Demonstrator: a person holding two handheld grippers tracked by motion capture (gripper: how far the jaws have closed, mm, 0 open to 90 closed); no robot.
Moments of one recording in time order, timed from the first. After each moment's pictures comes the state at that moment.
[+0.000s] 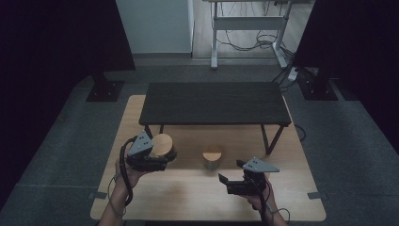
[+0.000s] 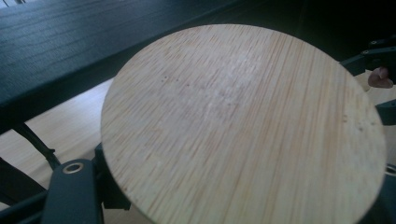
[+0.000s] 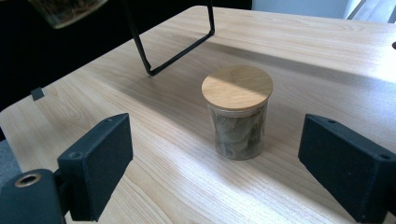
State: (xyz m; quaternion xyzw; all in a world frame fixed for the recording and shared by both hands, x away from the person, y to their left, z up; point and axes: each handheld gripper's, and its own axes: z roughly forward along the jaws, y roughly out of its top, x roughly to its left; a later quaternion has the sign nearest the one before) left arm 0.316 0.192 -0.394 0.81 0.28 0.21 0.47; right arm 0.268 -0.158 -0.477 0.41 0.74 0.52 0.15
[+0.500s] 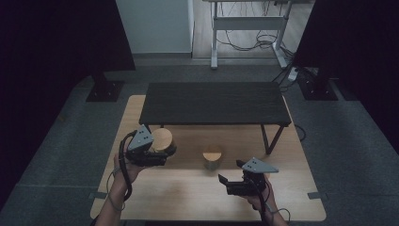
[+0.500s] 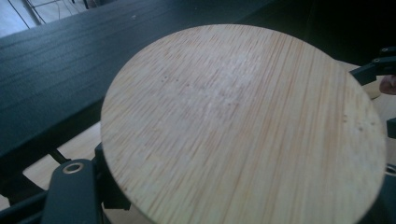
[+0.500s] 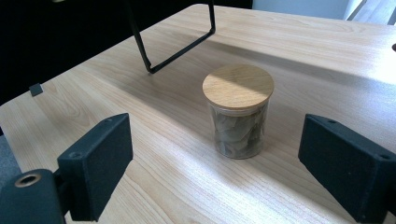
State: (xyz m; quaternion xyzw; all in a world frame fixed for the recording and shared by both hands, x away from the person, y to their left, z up) left arm 0.324 0.189 -0.377 0.81 0.27 0.23 0.46; right arm 0.267 -0.157 -0.476 0.40 0.74 0.51 0.15
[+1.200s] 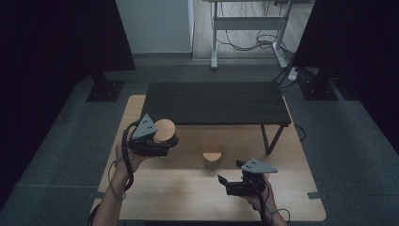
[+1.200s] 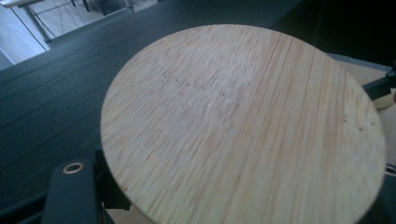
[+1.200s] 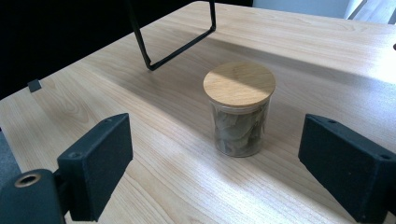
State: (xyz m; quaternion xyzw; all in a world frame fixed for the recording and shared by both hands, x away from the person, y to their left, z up) left arm 0.343 0.181 -0.359 0.82 0.26 0.23 0.46; right arm 0.267 -0.156 -0.477 0.40 0.75 0.51 0.15
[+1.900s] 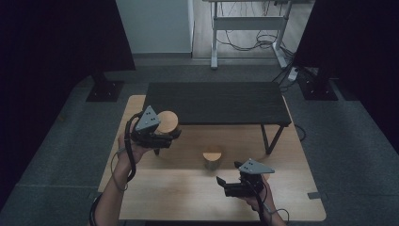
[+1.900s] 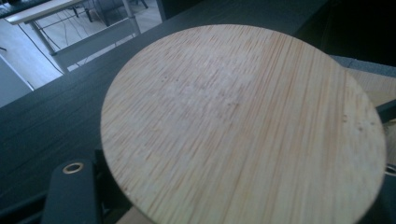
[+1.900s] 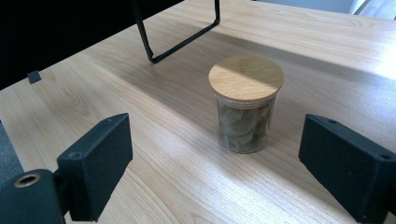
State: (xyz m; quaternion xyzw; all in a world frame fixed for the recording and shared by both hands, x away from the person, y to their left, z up) left arm 0.361 0.172 -0.345 0.82 0.24 0.24 0.46; right arm 0.267 -0.151 -0.480 0.39 0.76 0.50 0.15
